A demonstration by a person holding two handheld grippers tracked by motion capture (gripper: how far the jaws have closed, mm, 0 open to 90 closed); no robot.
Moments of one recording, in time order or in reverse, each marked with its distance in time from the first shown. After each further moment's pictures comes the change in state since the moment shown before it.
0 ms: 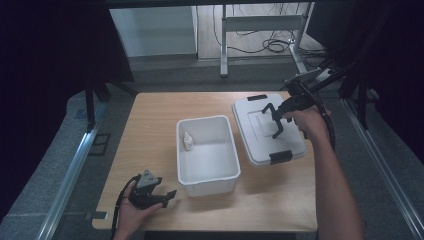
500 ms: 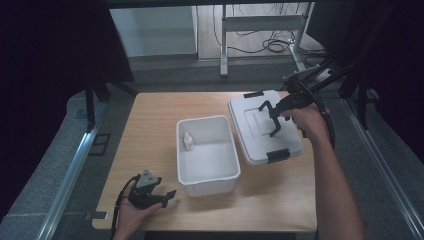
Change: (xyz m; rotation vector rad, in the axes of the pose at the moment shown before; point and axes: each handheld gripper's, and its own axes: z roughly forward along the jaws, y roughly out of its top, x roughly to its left) left arm 0.001 -0.001 0.000 0.003 0.000 -0.004; right arm 0.013 0.001 -0.009 -0.017 0.025 -0.024
